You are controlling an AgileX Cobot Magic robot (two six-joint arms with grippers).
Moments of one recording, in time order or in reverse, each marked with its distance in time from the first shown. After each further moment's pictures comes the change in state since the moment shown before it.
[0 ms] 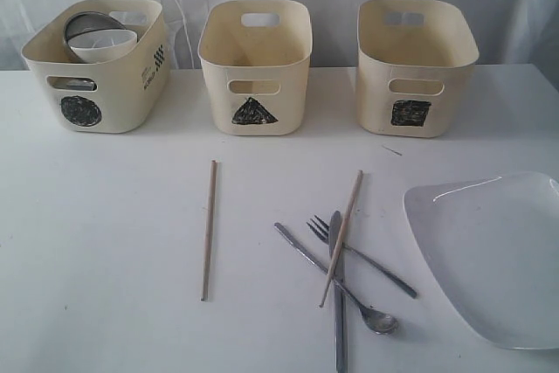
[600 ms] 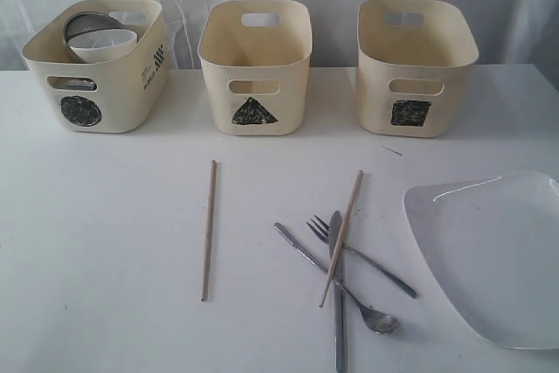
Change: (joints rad) left arm 0.000 0.000 0.000 0.000 0.000 0.000; right arm 0.099 -0.003 -0.355 0.075 0.082 0.129
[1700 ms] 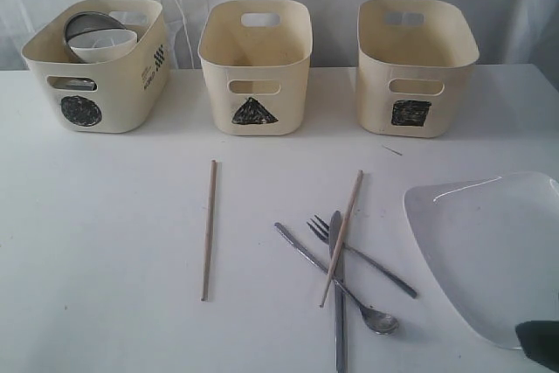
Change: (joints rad) left arm 0.000 0.000 0.000 0.001 0.000 0.000; right arm 0.106 0.526 -0.240 0.100 0.744 -0.245
